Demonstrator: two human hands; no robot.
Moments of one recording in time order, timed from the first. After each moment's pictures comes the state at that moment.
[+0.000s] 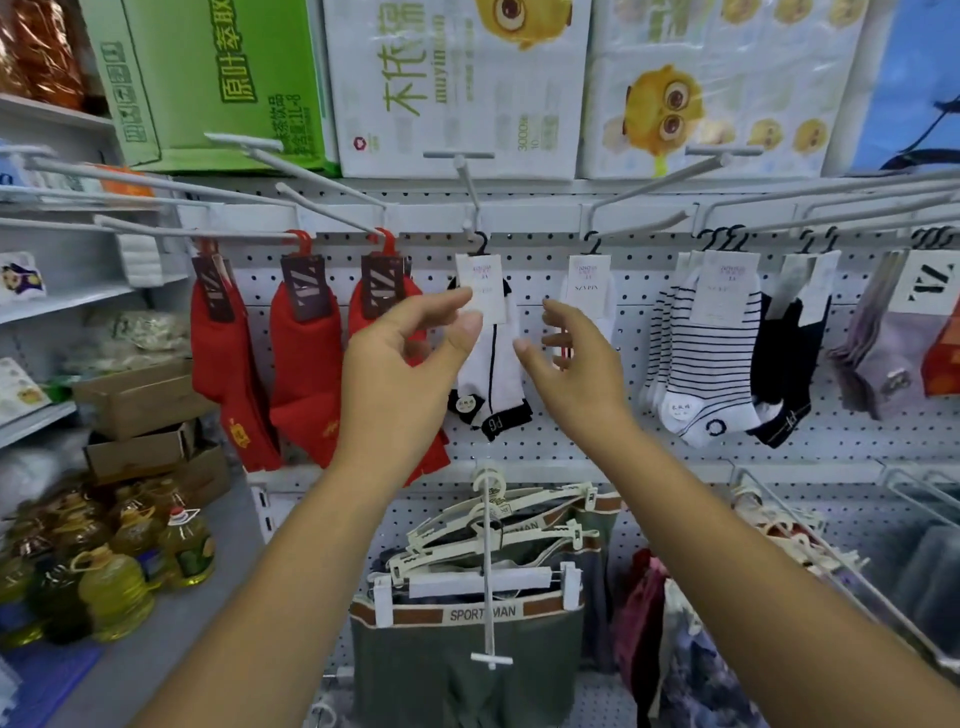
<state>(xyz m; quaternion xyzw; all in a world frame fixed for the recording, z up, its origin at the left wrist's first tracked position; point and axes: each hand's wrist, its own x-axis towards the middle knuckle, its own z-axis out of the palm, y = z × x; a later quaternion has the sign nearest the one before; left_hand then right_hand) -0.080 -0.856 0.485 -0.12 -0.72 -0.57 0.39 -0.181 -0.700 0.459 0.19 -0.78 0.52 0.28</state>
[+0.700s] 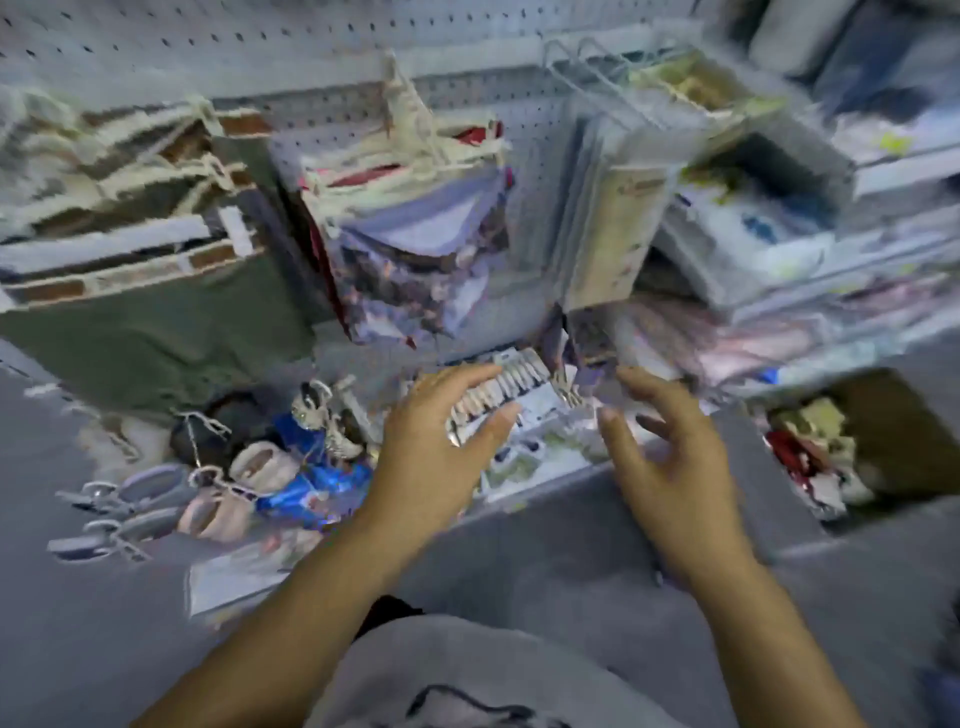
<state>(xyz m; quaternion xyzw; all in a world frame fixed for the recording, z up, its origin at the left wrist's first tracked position) 0.127 -0.504 0.217 -0.15 -0.85 -0.50 0.01 0.185 -0.298 0.202 -0.09 -0.86 0.46 0.20</state>
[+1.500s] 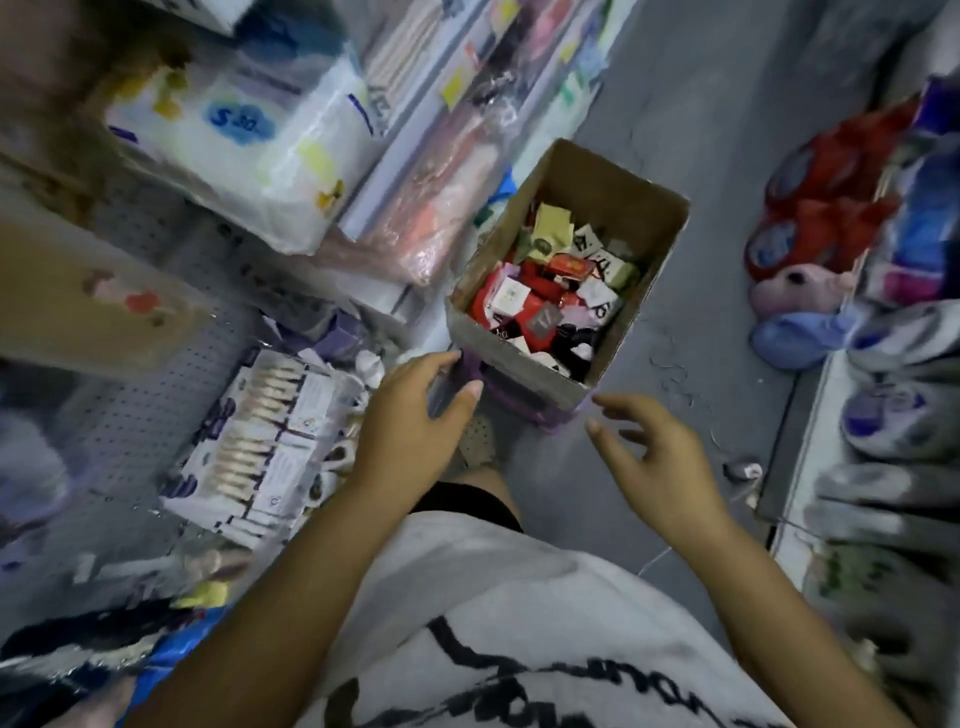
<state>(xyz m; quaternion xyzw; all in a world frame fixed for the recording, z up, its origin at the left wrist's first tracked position) 0.096 -0.122 0.107 -0.34 -0.83 -0.35 -0.27 0.308 -0.012 0.092 -0.48 -0.73 0.47 0.11</state>
